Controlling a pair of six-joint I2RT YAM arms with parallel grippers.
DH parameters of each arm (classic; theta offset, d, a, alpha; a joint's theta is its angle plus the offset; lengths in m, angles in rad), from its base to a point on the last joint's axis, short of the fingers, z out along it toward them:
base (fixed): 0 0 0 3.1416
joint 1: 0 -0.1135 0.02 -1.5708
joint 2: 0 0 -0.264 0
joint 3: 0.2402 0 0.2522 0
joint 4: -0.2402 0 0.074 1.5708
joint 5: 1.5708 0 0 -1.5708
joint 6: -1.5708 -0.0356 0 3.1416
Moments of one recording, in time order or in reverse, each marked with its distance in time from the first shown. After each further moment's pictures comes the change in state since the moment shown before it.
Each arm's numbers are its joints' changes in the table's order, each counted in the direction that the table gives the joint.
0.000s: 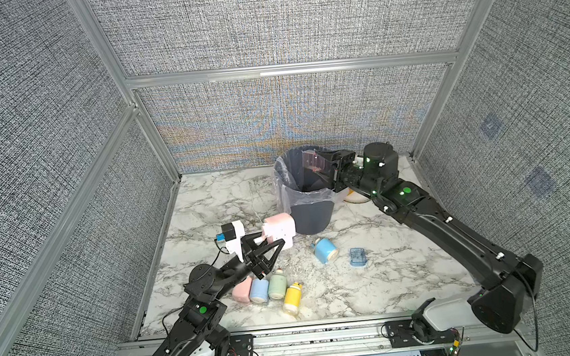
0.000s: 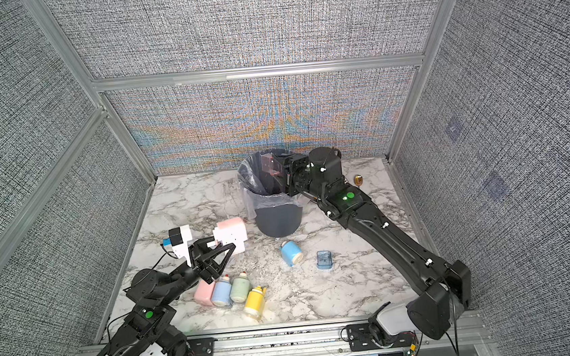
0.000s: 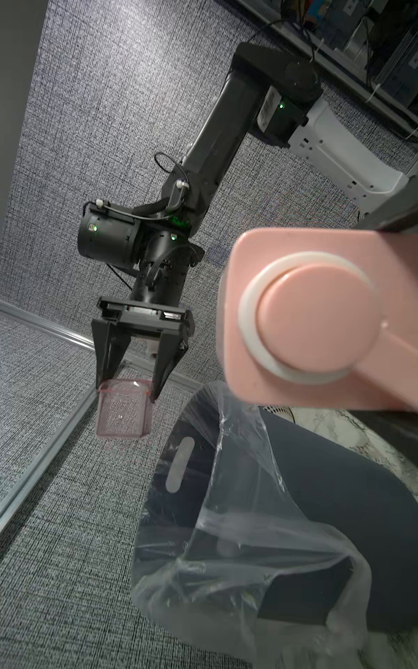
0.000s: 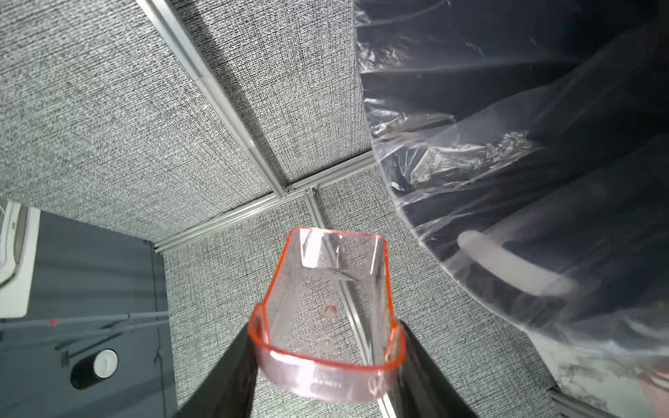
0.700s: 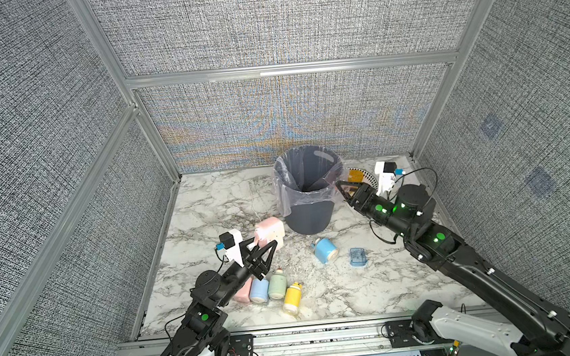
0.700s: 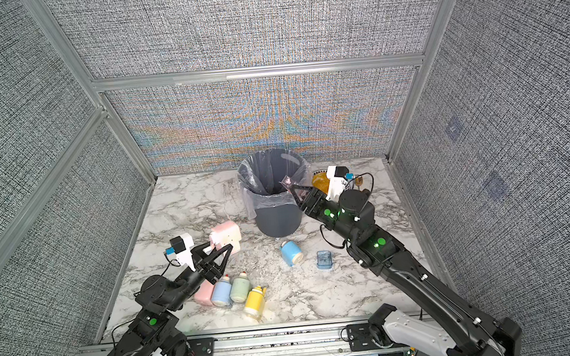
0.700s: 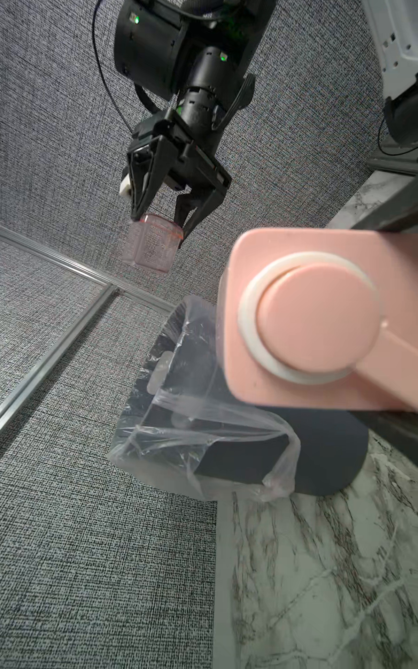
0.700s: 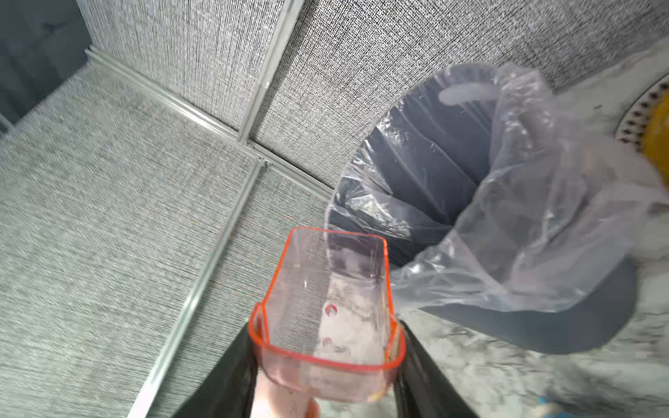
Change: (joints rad) left arm 0.000 0.051 -0.133 -0.049 -0.181 -0.103; right arm -0.042 0.448 -0.491 0.119 0.136 0.906
